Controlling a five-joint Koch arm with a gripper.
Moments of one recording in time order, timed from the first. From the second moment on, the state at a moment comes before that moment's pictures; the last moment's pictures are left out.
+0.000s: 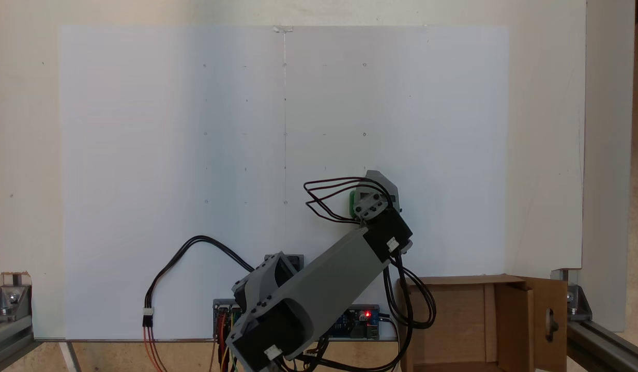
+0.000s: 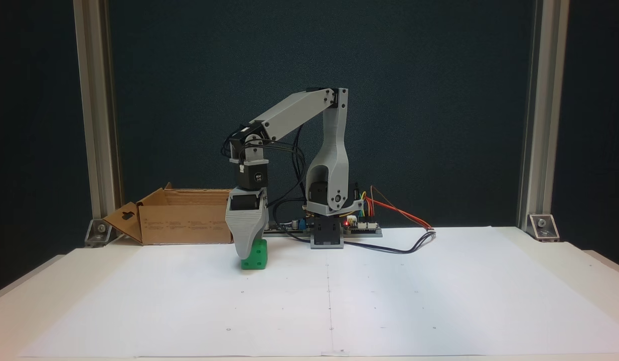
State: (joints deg) arm 54.4 92.8 119.5 37.2 -52.4
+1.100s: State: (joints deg) arm 54.0 92.1 122.7 33.5 -52.4
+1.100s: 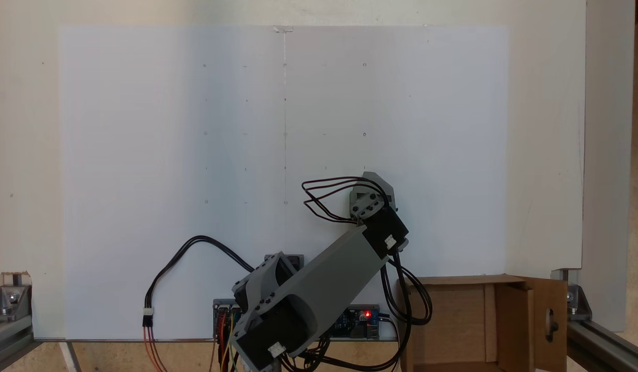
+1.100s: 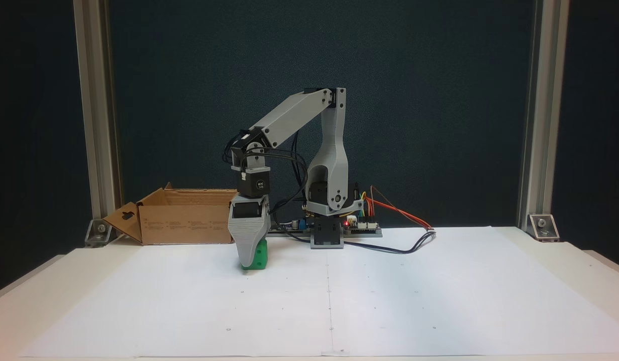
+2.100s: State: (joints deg) arm 53.2 92.1 123.3 32.2 -52.4
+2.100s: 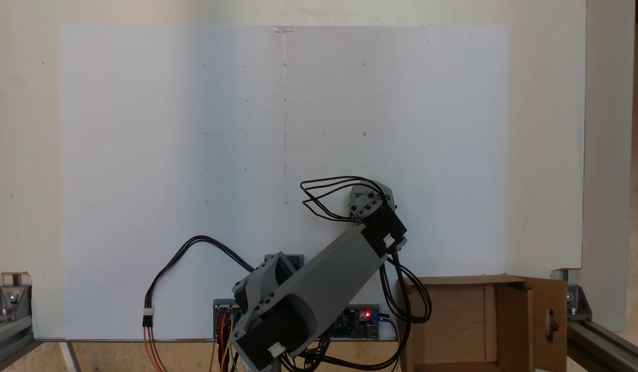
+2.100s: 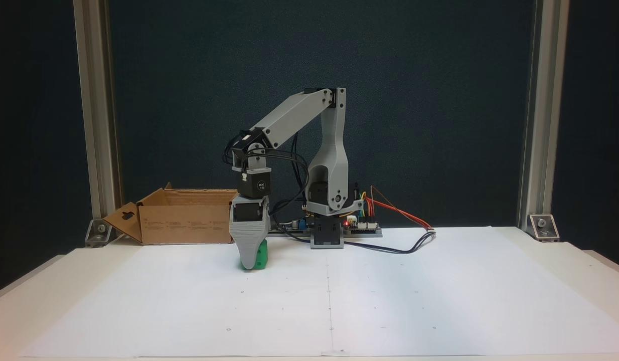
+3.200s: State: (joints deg) arm 48.3 95.0 123.5 32.1 -51.6
